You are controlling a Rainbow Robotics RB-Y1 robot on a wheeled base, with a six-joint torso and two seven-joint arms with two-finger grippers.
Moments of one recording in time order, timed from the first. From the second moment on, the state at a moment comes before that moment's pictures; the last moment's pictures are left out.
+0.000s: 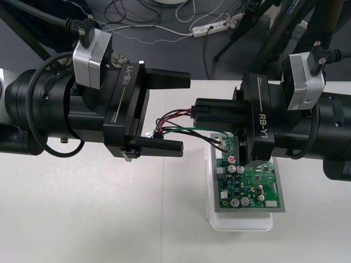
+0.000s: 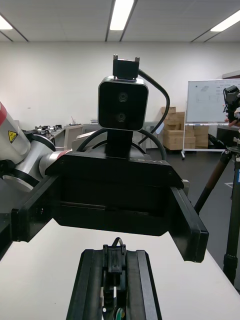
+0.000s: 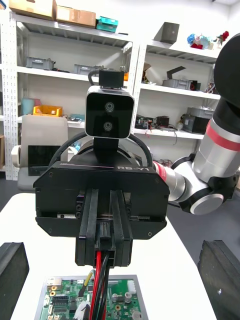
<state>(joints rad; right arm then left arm) -0.20 -0.45 0.02 -2.19 1.17 -1.15 -0.41 -0.43 0.76 -0.28 -2.07 -0.88 -0.99 0.35</state>
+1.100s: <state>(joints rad) -0.20 -0.45 0.02 -2.19 1.17 -1.15 -0.41 -0.43 0.77 -0.30 -2.07 -0.89 -0.99 0.33</state>
